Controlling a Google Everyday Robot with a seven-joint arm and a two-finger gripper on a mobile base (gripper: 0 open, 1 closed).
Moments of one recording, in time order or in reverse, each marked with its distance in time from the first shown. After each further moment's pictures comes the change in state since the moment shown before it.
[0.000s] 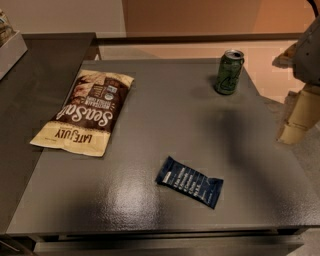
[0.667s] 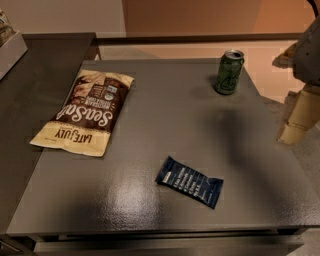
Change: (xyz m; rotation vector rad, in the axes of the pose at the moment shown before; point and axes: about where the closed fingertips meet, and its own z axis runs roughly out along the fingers) arm 0.000 0.000 0.000 0.000 0.000 0.000
